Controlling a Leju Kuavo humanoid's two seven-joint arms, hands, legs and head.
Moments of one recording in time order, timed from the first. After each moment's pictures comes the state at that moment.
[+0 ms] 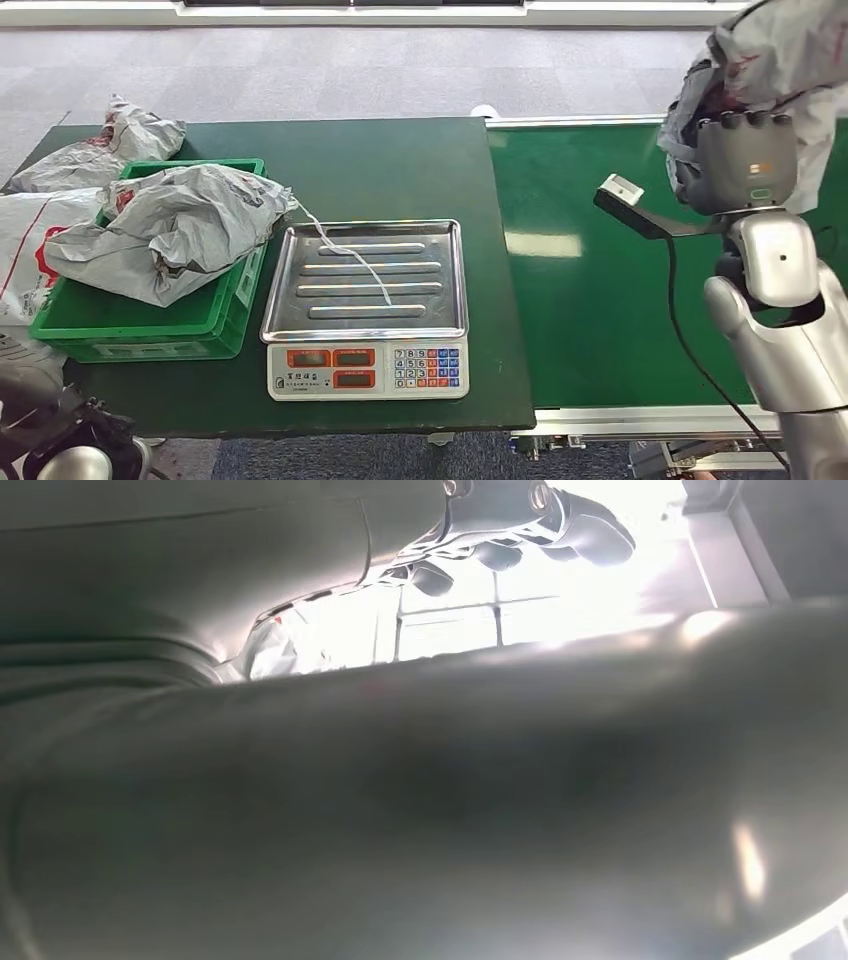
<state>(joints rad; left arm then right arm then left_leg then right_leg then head) 0.06 -0.08 0.07 -1.88 -0.12 0.57 -0.42 -0.53 -0.49 0.19 -1.47 1.24 -0.15 0.06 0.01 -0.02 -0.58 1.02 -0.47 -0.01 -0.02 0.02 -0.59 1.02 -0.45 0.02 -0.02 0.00</state>
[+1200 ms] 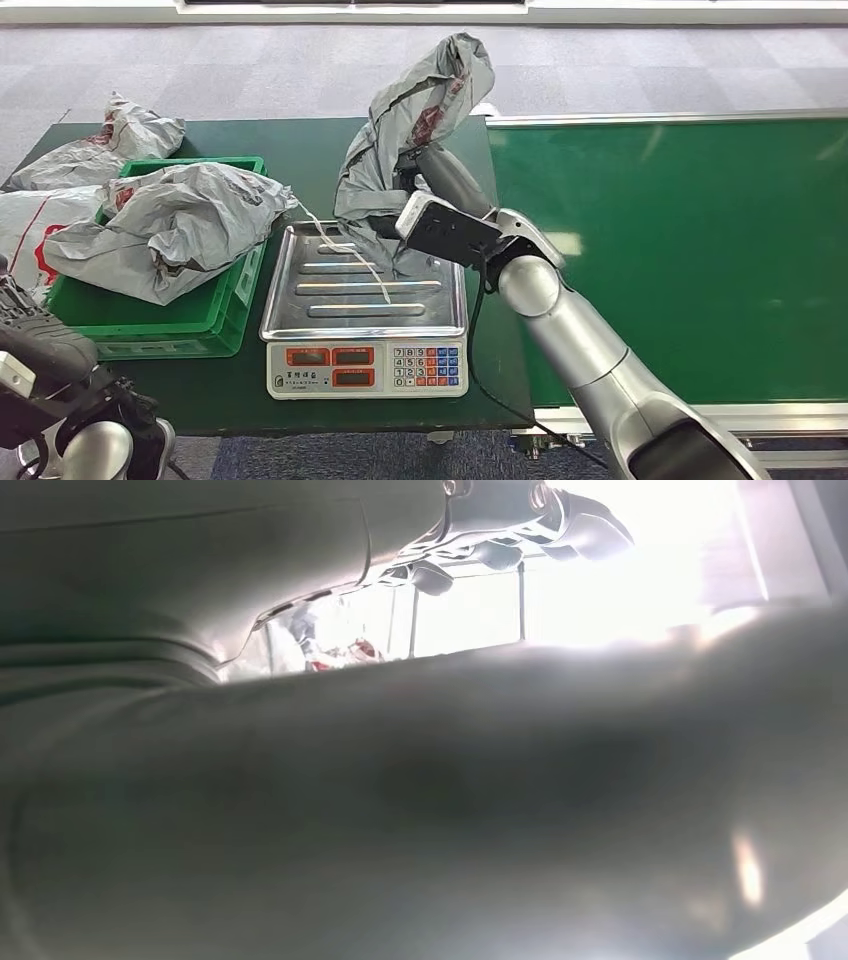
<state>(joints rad) 0.00 -0.07 0.02 -1.77 -0.04 0.57 -0.45 -0.70 0.07 0.50 -1.21 0.20 0.12 -0.37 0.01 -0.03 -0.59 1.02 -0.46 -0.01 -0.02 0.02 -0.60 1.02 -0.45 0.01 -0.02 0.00</state>
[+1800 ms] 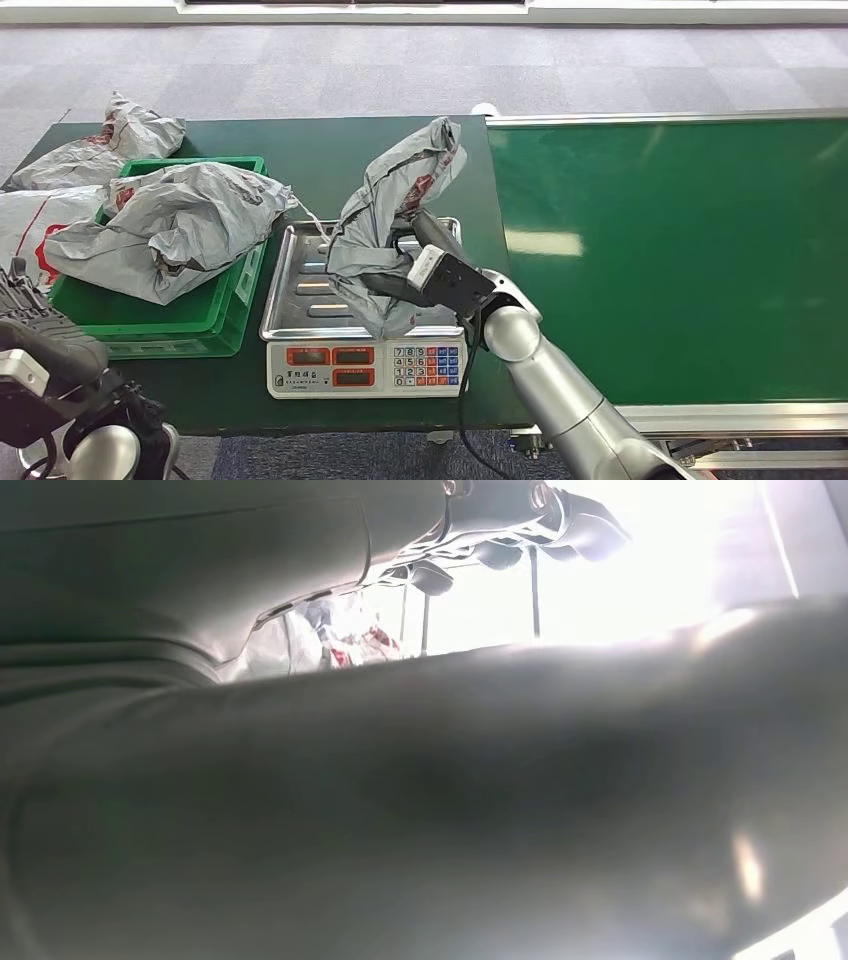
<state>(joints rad) 0.01 -0.07 0.00 -1.77 -0.07 0.55 -0.41 -0.52 0.12 0.48 -1.15 0.12 0.13 -0.48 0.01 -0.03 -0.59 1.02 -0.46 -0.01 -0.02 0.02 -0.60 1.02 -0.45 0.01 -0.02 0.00</state>
